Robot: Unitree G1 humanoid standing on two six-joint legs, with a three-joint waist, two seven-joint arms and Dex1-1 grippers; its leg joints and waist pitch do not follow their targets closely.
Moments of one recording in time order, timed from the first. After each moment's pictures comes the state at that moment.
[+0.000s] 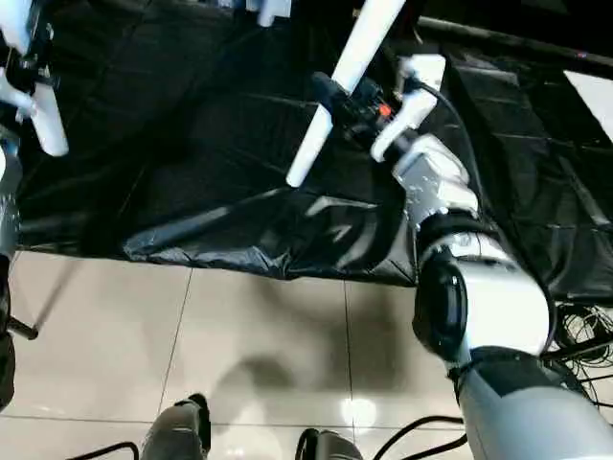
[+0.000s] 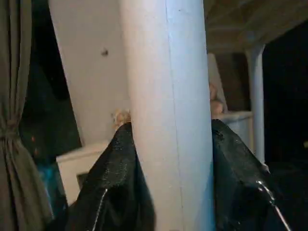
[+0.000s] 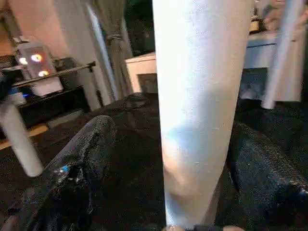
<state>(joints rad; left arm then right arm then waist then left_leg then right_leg) -0.84 0.54 0.16 0.72 -0.06 -0.52 -0.19 -1.15 -0.24 -0.35 1.24 0.35 -0.13 0.98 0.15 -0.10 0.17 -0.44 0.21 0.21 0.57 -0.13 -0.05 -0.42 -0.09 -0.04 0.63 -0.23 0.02</state>
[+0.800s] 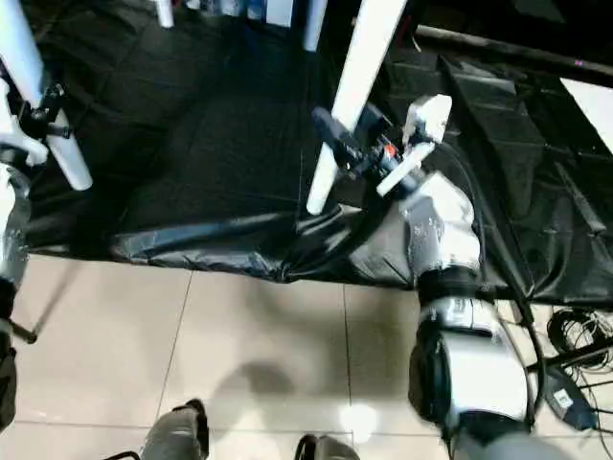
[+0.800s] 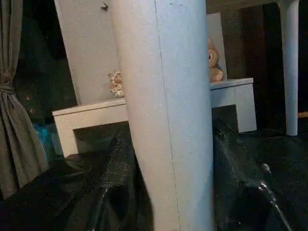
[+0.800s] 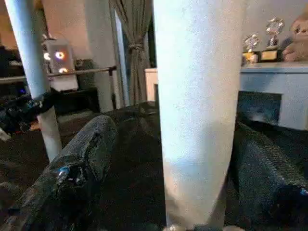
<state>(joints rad) -0.77 0.53 0.18 0.83 -0.09 -0.49 -0.22 -0.84 -0.16 -0.29 0.78 0.36 -0.13 0.99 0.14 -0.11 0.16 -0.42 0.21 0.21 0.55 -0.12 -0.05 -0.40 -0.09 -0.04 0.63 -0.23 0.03</state>
